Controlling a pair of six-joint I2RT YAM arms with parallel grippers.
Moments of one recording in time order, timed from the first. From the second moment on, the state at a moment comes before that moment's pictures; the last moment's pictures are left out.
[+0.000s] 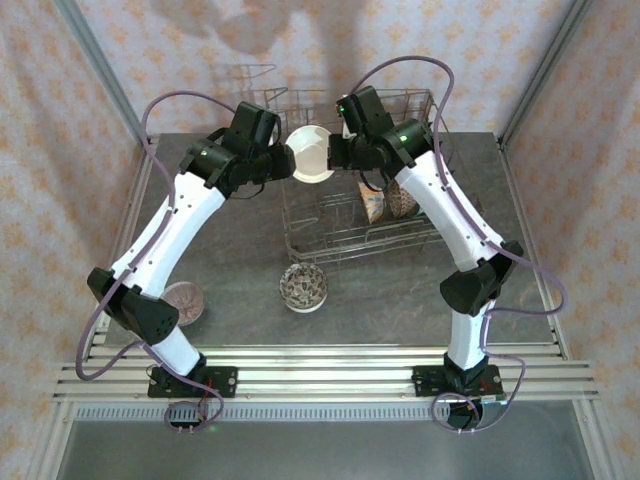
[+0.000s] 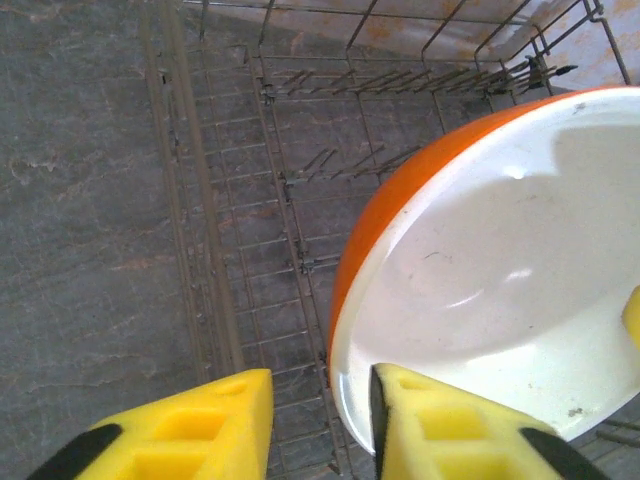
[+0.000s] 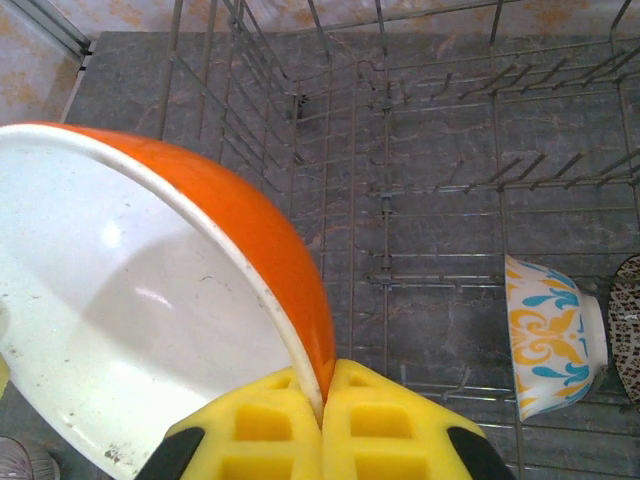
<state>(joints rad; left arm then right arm) -0.46 1.64 1.90 -1.03 -0.09 -0.59 0.63 1.89 2.26 -1.15 0.08 0.43</state>
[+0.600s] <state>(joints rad) -0.32 1.42 1.73 -1.05 -0.15 -0.59 0.62 1.88 2.20 -1.18 0.39 0.52</state>
